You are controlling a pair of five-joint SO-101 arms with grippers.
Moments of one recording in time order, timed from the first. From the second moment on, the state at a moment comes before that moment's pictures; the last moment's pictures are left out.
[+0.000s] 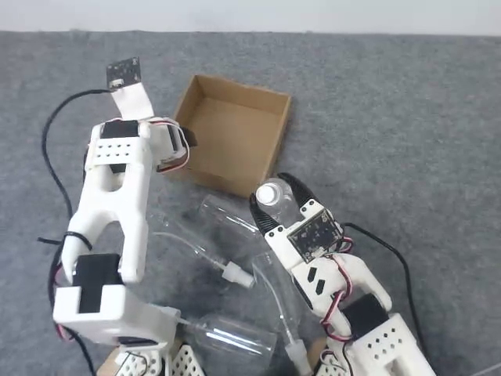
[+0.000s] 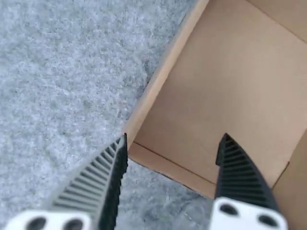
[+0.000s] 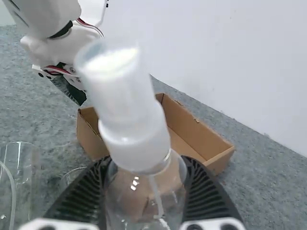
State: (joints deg) left arm -9.1 5.1 15.9 59.4 17.9; right arm -34.6 -86.9 89.1 17.6 11.6
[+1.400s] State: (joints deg) left arm -6.8 15.4 9.1 64.5 14.5; right arm -34.6 -86.9 89.1 17.6 11.6
